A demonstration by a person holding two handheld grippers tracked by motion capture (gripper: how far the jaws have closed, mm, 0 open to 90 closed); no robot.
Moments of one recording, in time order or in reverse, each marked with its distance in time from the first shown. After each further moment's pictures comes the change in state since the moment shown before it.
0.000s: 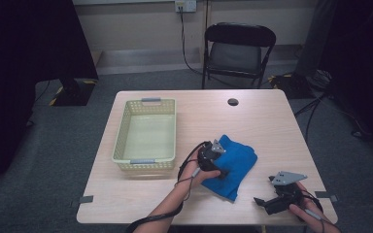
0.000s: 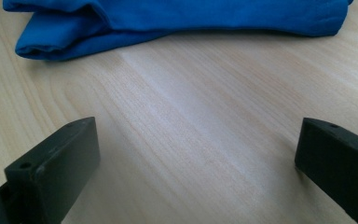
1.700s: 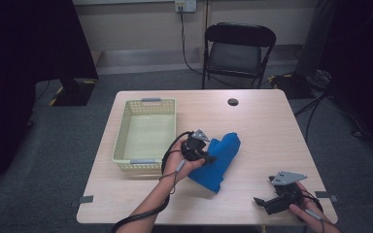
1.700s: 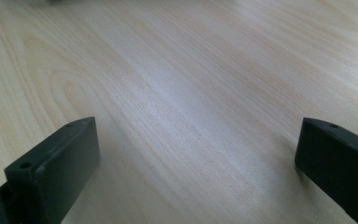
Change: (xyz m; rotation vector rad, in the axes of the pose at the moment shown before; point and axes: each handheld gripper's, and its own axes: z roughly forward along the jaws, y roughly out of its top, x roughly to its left) left arm 0.014 0.009 -0.086 -0.046 -0.089 -0.136; right arm 0.000 0.000 0.000 0.000 0.000 0.000
